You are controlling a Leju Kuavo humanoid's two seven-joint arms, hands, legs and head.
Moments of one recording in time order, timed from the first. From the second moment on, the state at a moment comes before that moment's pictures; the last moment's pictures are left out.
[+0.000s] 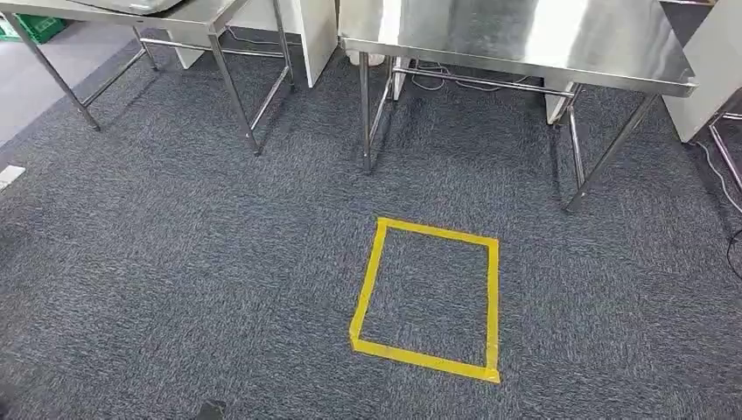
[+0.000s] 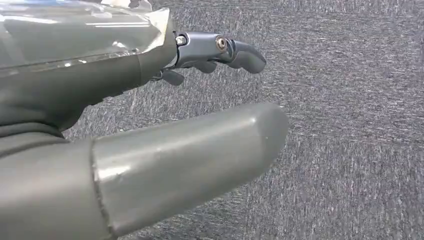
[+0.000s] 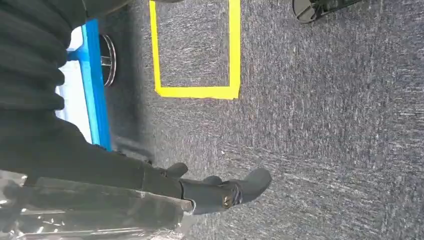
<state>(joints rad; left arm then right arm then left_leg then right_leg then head) -0.13 -0.13 0.42 -0.21 -0.44 0.51 -0.43 -0.10 0.12 -1.41 -0.21 1.41 -0.36 -0.02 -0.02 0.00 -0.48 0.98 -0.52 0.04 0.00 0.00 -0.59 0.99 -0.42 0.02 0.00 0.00</state>
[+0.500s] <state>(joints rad) -0.13 -0.13 0.42 -0.21 -0.45 0.51 -0.43 -0.10 0.12 -1.40 -0.21 1.42 -0.36 0.00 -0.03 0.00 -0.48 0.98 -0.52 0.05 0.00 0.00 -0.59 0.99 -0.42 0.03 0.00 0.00</state>
